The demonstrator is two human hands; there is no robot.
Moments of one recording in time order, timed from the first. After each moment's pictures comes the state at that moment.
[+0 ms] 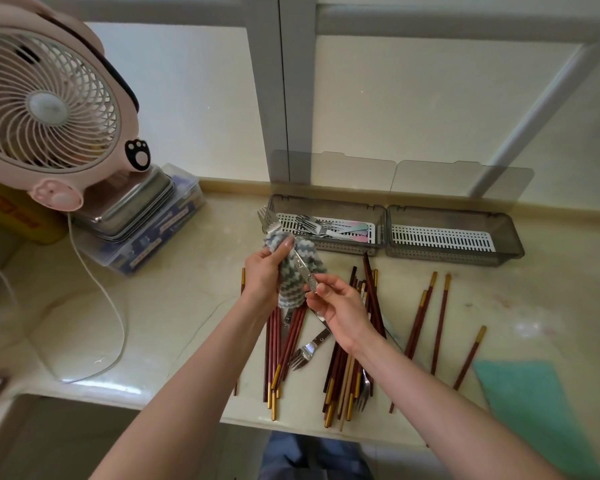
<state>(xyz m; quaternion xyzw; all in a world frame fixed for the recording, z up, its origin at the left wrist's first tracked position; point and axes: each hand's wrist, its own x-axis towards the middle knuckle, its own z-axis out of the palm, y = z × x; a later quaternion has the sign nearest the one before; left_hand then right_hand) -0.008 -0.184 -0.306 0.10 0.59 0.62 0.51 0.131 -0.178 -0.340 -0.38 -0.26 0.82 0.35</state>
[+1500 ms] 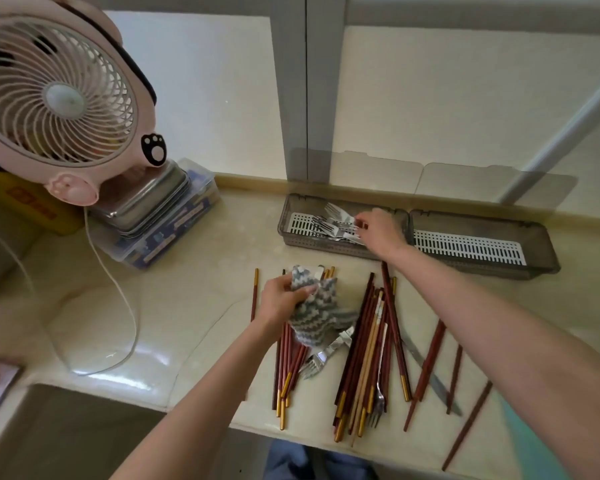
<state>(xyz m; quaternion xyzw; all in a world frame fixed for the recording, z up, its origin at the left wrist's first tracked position) -0.010 -0.209 -0.331 0.22 0.70 0.44 0.51 0.113 -0.014 -0.345 -0.52 -0.81 0.24 0.07</state>
